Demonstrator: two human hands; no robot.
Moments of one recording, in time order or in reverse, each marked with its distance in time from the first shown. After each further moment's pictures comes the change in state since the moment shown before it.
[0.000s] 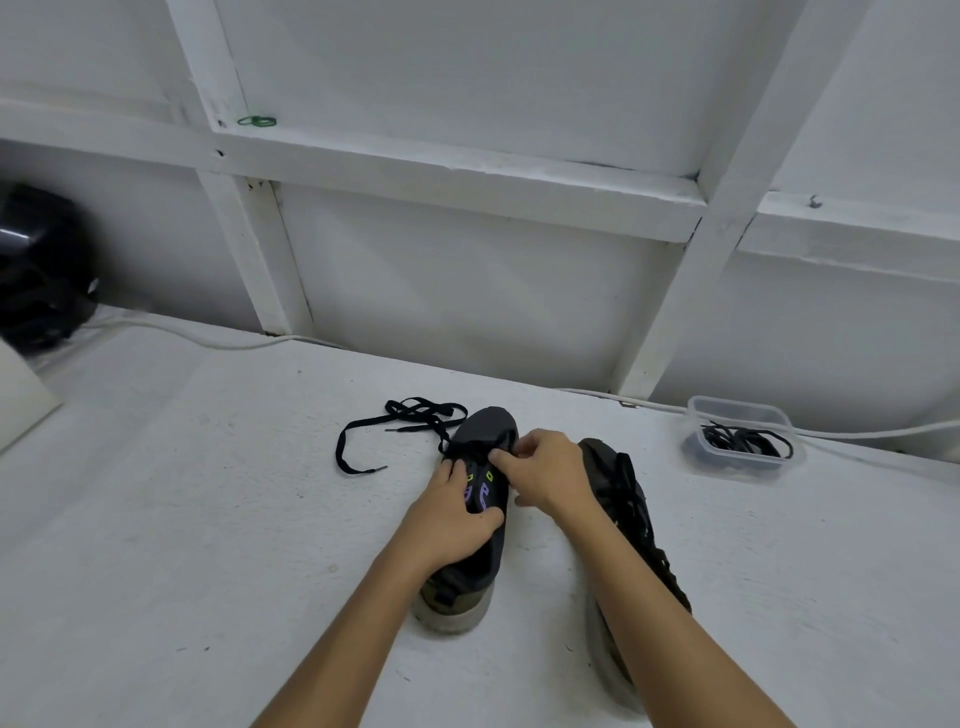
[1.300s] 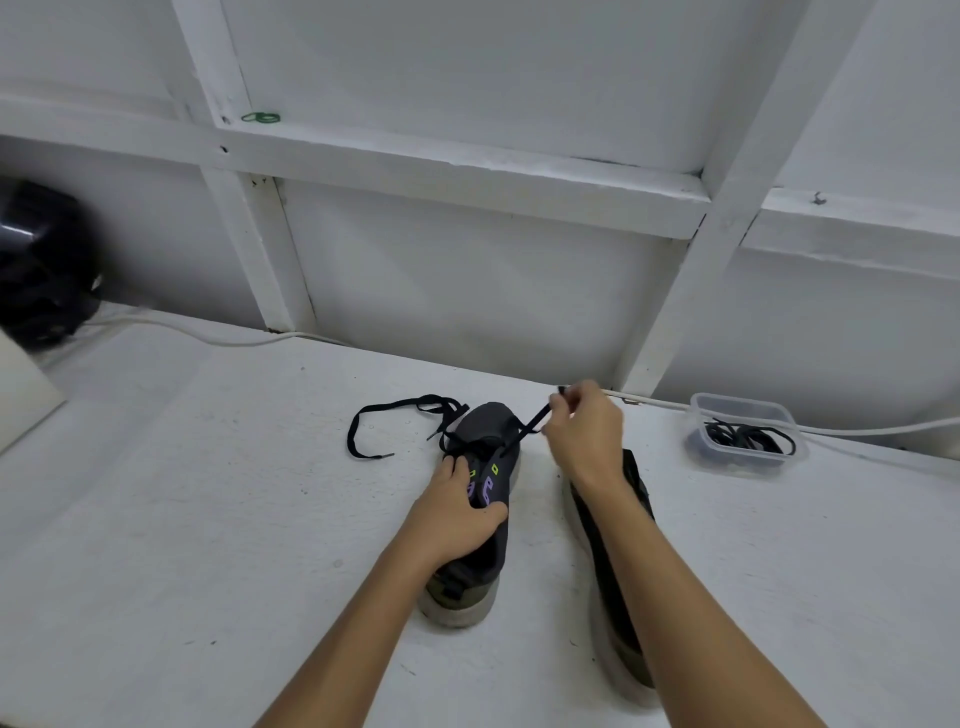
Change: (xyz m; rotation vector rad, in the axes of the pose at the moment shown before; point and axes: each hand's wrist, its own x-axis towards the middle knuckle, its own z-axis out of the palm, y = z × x) left_hand 0.000 -0.002 0.002 -0.032 0.021 0.008; right_hand 0.020 -0.006 -0.027 0.001 0.388 -0.167
